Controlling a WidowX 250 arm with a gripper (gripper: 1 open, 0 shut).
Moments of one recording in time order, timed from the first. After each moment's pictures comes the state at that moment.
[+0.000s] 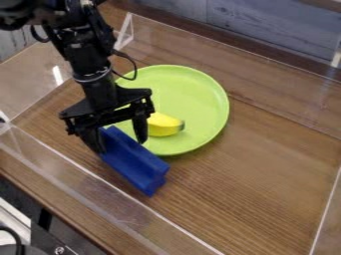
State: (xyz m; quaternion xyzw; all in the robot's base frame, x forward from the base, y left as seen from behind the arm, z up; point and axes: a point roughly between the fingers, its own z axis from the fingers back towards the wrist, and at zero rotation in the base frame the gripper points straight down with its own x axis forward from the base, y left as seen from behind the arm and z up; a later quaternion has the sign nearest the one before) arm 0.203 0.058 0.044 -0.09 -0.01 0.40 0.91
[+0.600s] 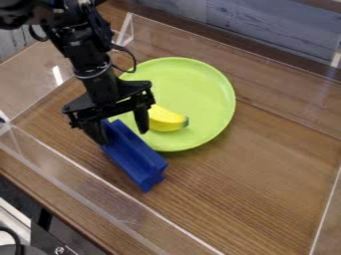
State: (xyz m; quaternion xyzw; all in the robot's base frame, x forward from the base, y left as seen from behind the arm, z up) arm 0.215 0.063 0.040 -0.09 -0.05 0.41 0.91
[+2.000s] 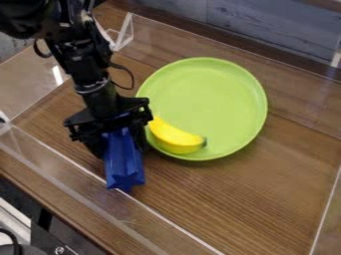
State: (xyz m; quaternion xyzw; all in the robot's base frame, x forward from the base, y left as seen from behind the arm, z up) arm 0.203 0.075 0.029 -0.08 0.00 0.37 0.92
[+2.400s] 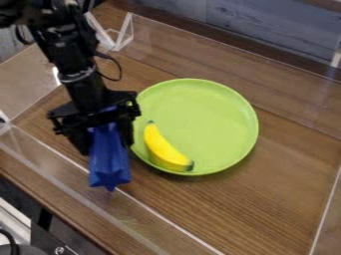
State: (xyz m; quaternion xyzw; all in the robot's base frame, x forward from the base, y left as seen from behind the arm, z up) arm 0.188 0.082 0.048 -0.08 0.01 0.36 0.93
